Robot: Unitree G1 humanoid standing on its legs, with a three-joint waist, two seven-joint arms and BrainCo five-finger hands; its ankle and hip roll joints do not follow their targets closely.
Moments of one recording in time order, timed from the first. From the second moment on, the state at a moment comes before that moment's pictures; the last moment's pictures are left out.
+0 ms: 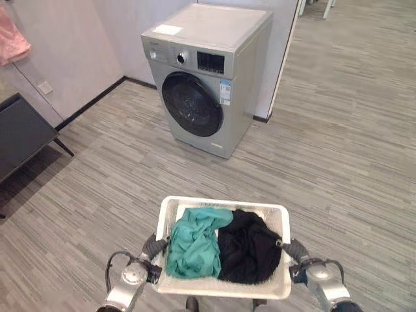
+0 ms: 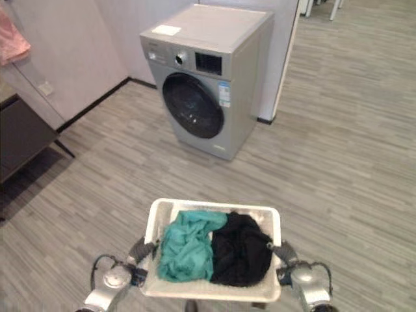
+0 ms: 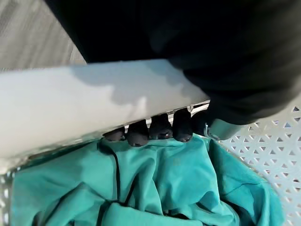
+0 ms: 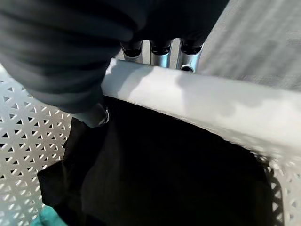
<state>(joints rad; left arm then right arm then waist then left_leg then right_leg) 0.00 0.35 -0.29 0.46 -0.15 -0.02 0.07 -0.04 -0.41 0.18 0.56 0.21 0.08 0.01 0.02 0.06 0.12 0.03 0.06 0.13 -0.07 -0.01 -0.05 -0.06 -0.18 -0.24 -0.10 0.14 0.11</state>
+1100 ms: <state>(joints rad) -0.10 0.28 -0.33 0.55 -0.15 -0.02 0.06 0.00 -0.41 0.10 0.57 0.24 0.04 -0.02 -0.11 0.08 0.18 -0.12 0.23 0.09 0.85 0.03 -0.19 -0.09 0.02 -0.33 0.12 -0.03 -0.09</state>
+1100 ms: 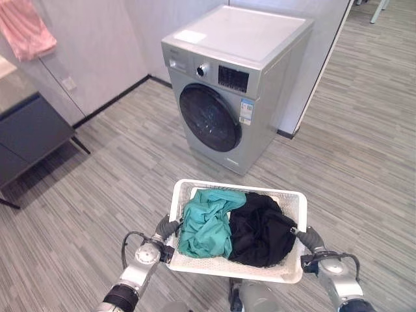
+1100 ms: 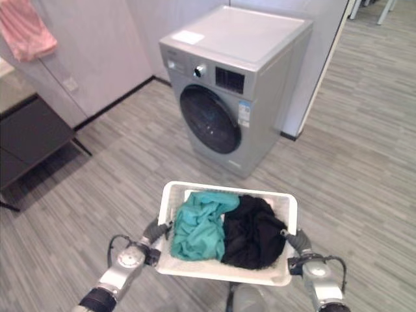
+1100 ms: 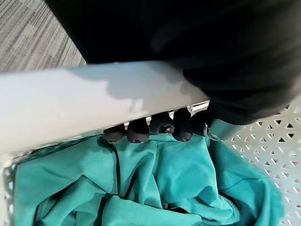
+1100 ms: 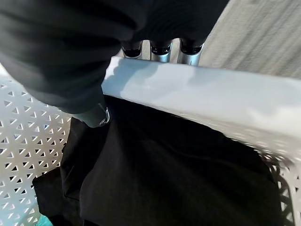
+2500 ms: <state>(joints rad) -0.04 0.41 -0.28 0.49 -0.20 -0.02 0.09 0.00 -0.31 0.18 0.57 0.26 0.05 -0.03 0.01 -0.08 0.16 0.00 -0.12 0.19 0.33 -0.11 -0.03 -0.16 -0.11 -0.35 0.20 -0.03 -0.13</state>
